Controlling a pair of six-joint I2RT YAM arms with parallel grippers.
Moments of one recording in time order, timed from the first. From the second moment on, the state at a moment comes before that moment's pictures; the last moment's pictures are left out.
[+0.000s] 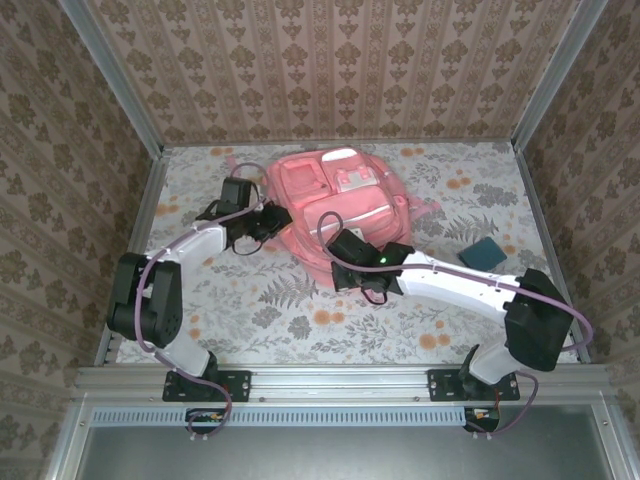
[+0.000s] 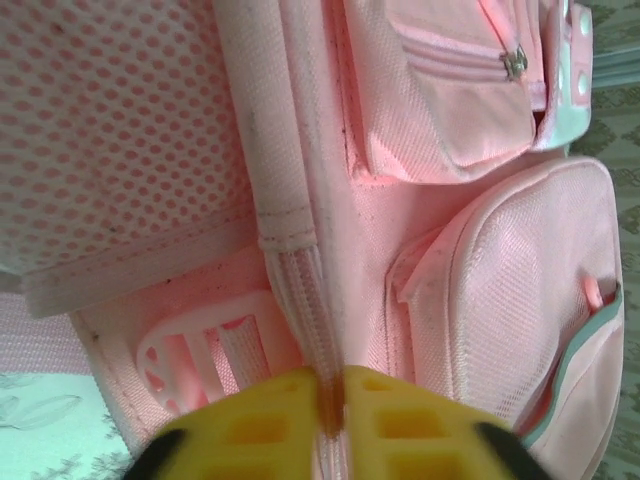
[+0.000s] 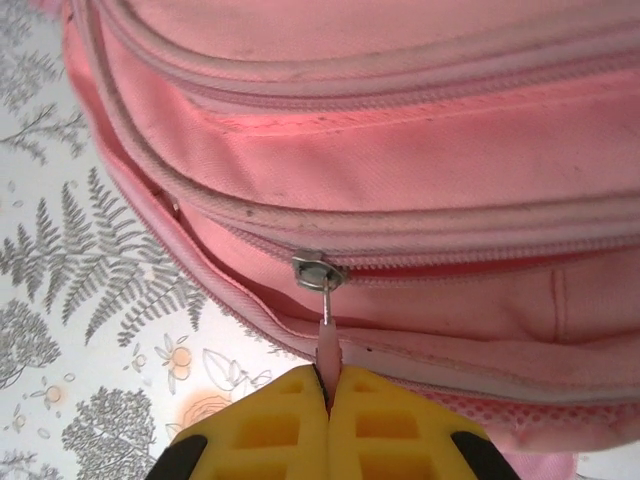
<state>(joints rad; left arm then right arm) -0.31 1.60 0.99 -0.19 0.52 -0.80 0.91 1.53 1.10 -0.62 0.23 0.65</state>
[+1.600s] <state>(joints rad) -0.23 1.35 0.68 -0.05 0.46 -1.10 0.89 1.89 1.45 -0.42 -0.12 0.55</state>
